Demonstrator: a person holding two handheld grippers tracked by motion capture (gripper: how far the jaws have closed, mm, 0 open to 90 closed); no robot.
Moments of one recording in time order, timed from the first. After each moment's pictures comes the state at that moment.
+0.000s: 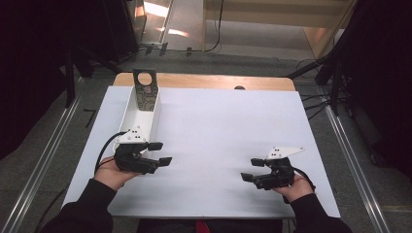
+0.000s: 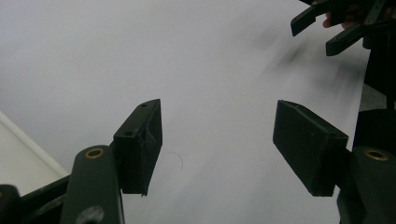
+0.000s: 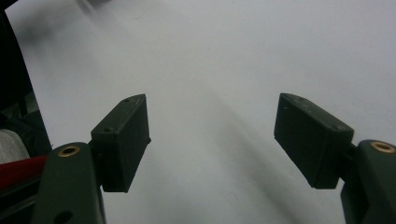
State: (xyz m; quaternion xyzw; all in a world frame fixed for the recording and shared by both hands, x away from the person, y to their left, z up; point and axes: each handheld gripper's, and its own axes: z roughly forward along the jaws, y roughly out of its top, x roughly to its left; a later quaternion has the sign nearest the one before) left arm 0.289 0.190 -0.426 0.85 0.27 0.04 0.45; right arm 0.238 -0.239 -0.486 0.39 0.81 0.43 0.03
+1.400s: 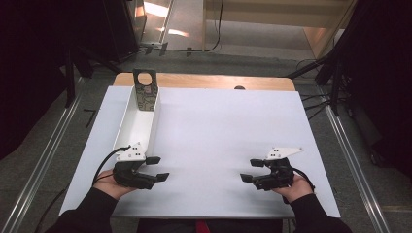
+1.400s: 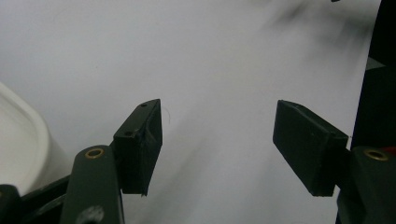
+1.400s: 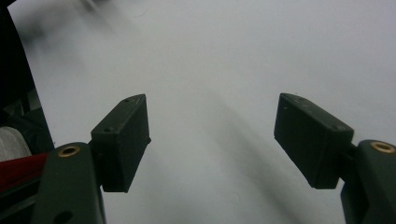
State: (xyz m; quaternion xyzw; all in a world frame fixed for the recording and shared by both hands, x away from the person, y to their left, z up) left arm 0.266 0.199 -0.457 0.87 0.26 0.04 0.42; right arm 0.238 -0.237 -0.487 0.39 0.81 0.43 0.03
